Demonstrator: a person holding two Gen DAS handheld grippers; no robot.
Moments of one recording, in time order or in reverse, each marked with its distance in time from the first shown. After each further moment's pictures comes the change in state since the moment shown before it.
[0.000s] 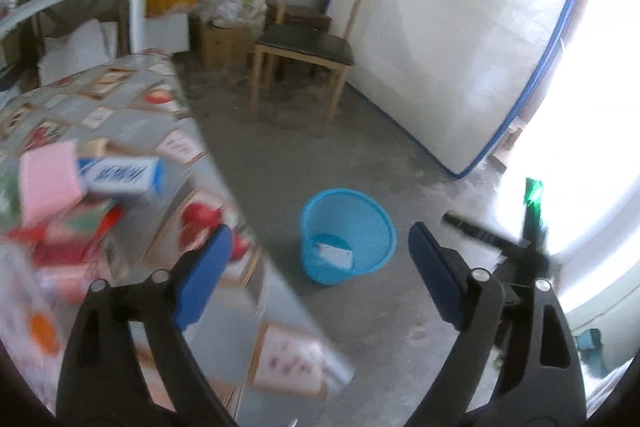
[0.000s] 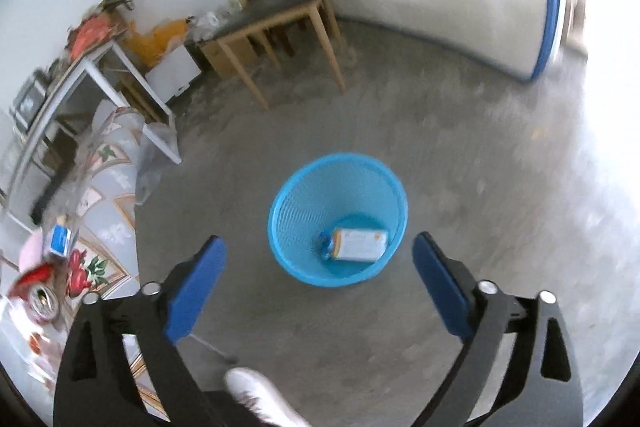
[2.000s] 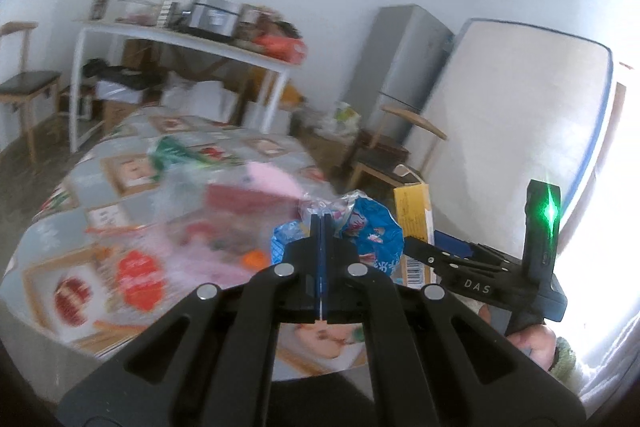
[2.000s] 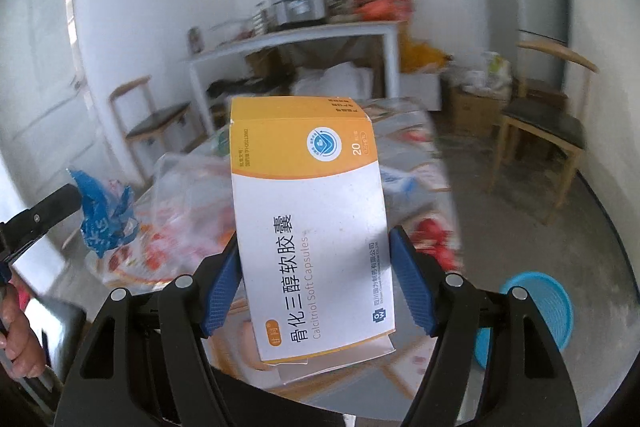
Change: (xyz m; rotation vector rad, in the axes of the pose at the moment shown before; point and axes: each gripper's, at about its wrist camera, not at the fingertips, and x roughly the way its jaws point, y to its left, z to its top) left arm -0.235 0.135 -0.135 -0.223 -0.472 0.155; right arm -0.148 0.273 -0.105 -0.597 -0.149 0.516
